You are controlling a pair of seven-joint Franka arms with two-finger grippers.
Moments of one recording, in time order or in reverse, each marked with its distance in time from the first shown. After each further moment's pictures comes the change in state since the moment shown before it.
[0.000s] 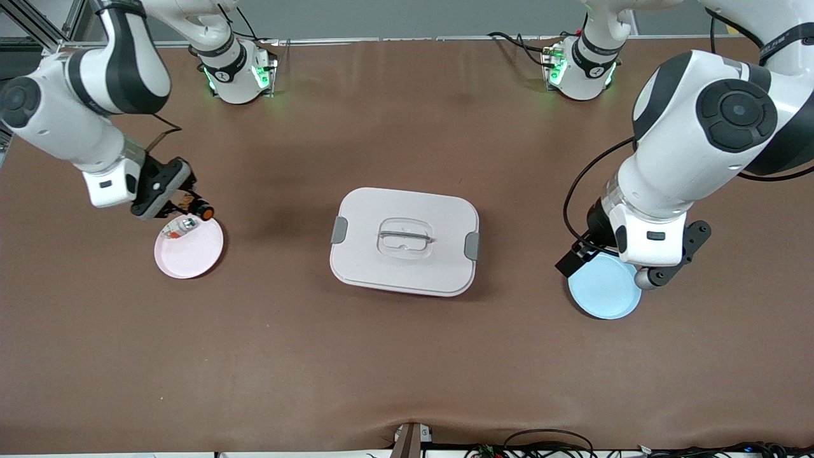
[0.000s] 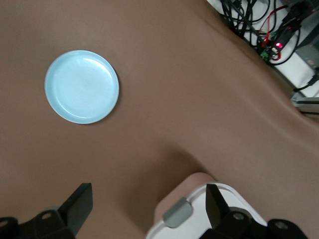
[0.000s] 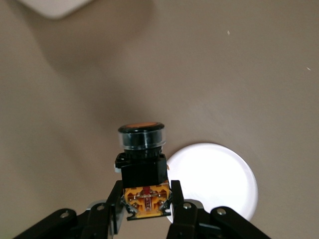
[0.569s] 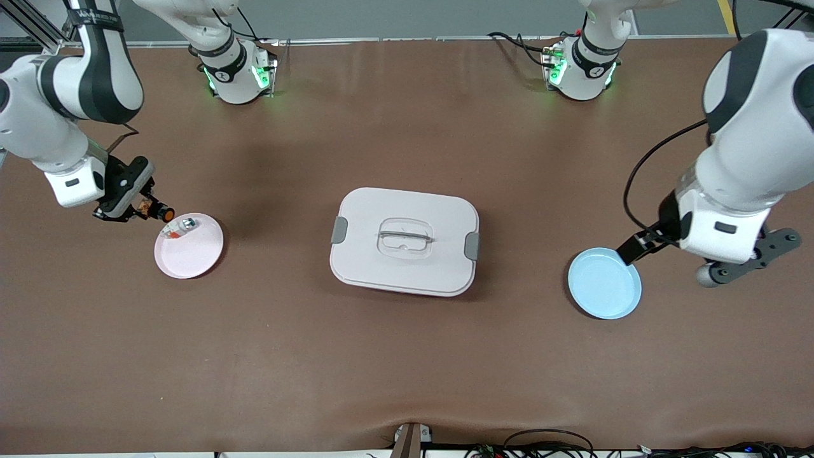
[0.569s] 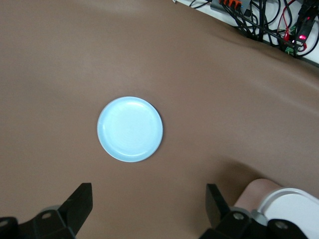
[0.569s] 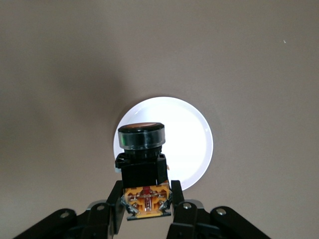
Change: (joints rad) left arm 0.110 -0.076 0.033 -0.015 0.031 -0.069 0.430; right arm -0.111 0.001 0.004 -0.080 -0.115 0.150 -0.194
